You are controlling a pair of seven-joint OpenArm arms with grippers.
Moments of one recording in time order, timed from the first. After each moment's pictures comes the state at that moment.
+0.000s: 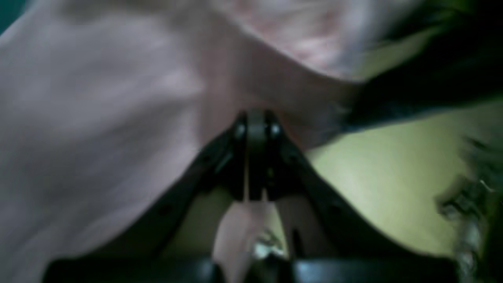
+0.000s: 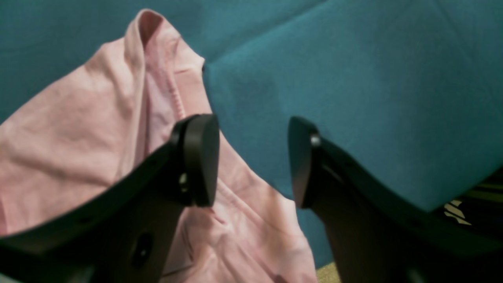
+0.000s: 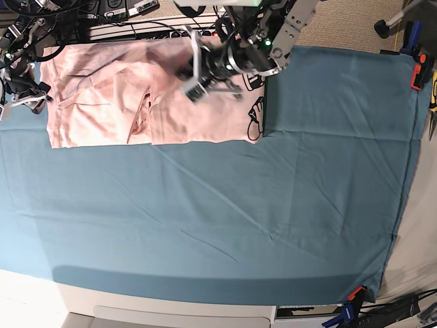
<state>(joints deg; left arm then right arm) 15.0 -0.2 32.6 109.3 -20.8 -27.6 53.7 -13.8 18.1 51.1 94.1 25.5 22.8 -53.7</state>
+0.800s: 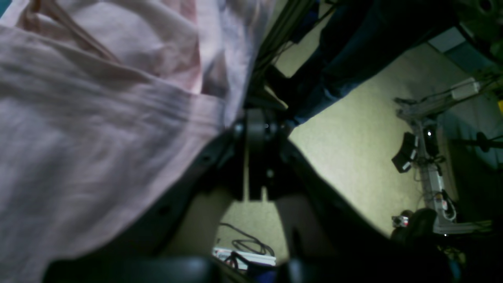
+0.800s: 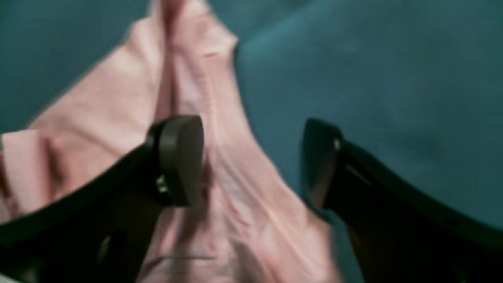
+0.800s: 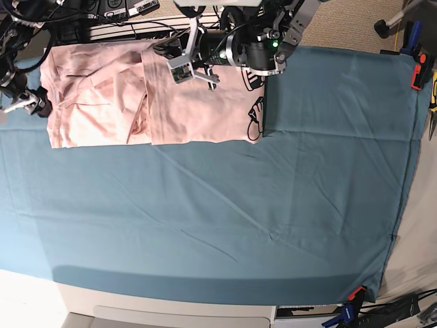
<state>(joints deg) 14.5 -0.6 32.7 109.3 -30.8 -40.5 56.9 -8.6 29.6 50.1 73.3 48.9 33.1 -67.7</state>
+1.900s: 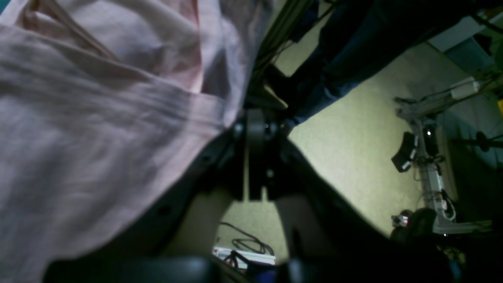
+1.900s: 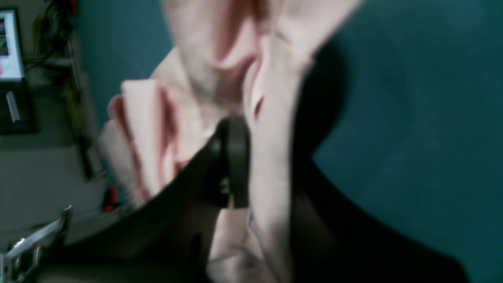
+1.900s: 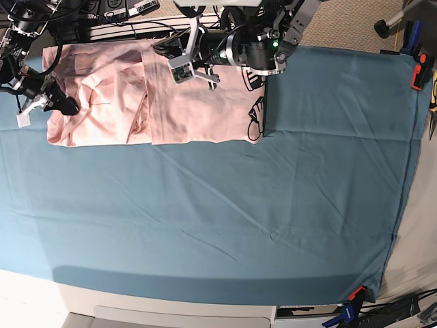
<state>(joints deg) 14.7 -0.6 32.7 109.3 -30.8 -40.5 56.9 -6.2 33.5 38.9 57.6 79.7 39.7 -77.8</state>
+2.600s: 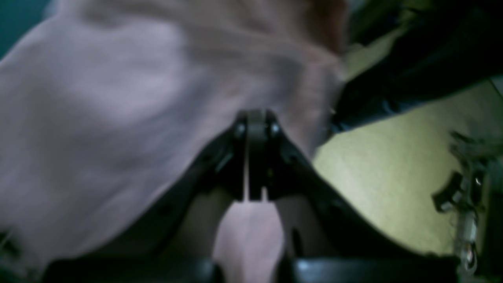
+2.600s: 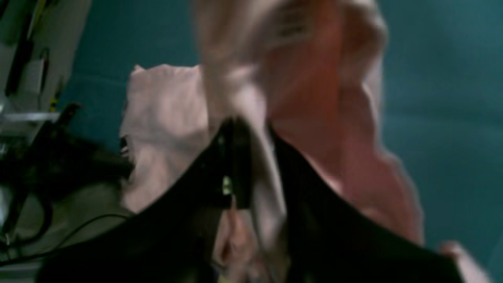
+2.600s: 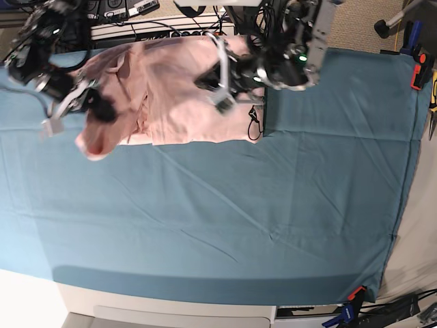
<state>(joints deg) 14.8 -1.9 17.1 109.9 -27.3 -35.9 58.0 -16.8 16.6 38.7 104.3 69.8 39.8 -78.2</state>
